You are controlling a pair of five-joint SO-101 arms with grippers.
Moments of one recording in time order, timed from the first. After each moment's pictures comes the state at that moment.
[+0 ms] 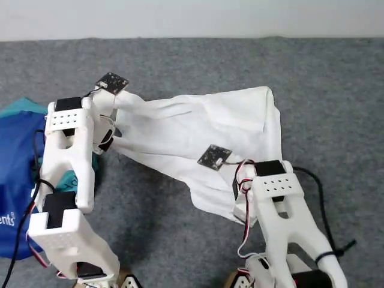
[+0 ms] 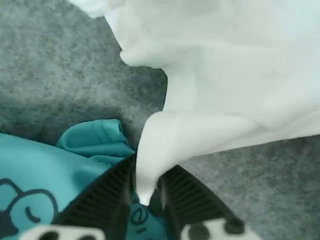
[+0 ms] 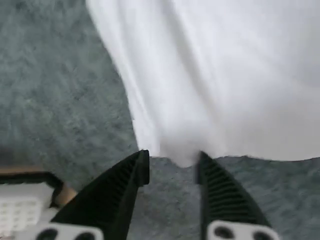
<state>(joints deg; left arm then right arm) -12.0 15.2 4.2 76.7 -27.1 -11.9 -25.9 52.4 74.7 43.8</state>
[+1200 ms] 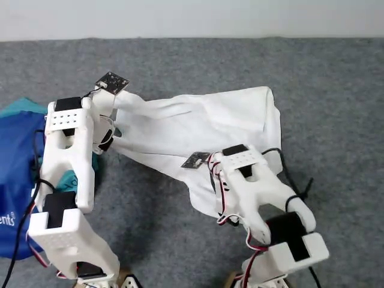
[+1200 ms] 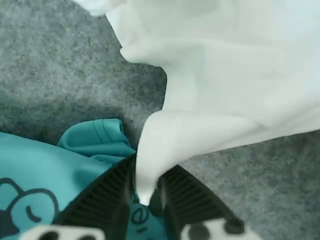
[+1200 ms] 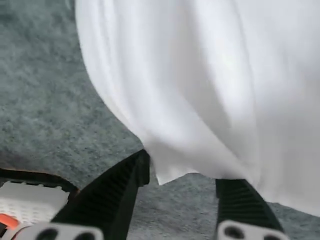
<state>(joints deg) -12.0 15.2 4.2 76.7 -27.1 -21.6 5.5 37.9 73.5 36.2</state>
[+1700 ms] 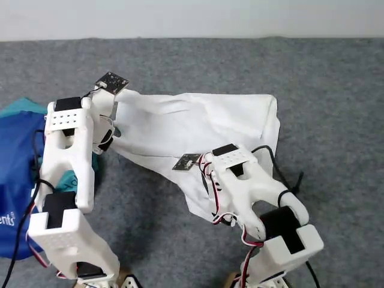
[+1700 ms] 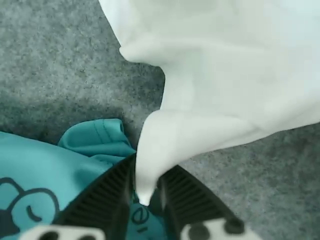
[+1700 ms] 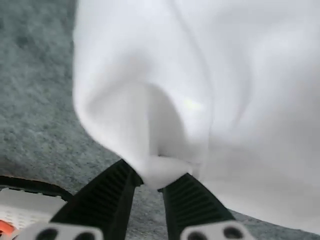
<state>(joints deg) -12.0 15.2 4.2 76.8 -27.1 -24.6 6.7 36.6 73.8 36.3</state>
